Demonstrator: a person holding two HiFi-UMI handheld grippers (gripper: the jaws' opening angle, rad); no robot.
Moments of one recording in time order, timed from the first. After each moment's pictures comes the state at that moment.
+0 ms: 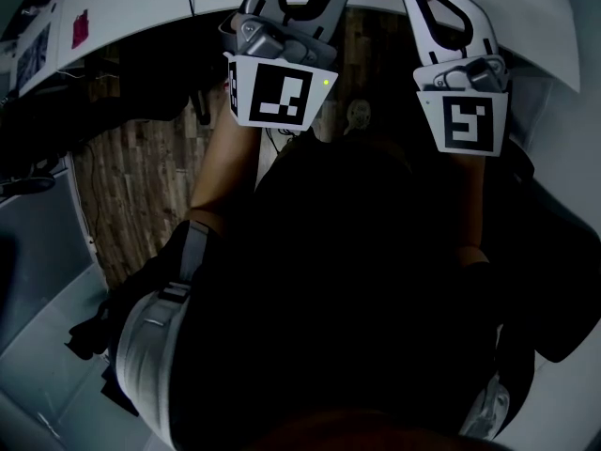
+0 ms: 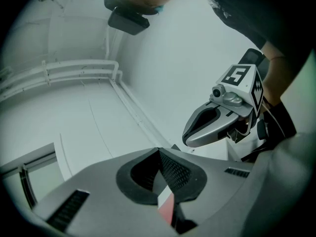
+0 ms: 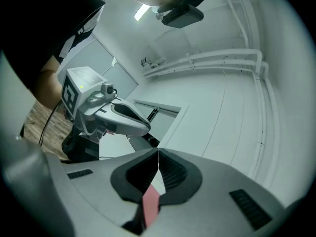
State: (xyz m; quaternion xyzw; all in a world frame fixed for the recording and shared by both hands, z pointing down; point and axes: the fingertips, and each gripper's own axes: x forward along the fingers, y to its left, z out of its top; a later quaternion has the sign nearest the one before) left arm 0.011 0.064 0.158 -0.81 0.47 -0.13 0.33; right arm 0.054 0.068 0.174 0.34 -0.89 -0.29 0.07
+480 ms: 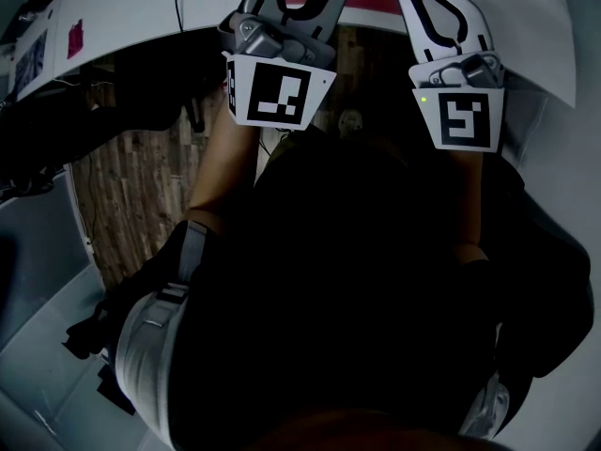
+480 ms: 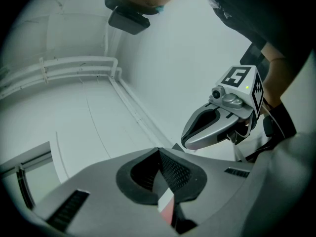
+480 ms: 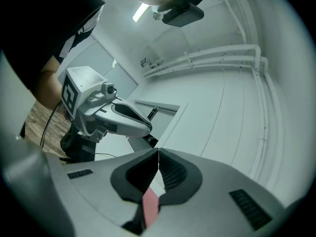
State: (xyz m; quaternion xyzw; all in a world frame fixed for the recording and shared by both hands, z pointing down) left arm 0.036 0.002 0.161 -0.81 0.47 -0.14 0.33; right arm 0.074 0.005 0.178 0.33 -0.90 -0.29 0.06
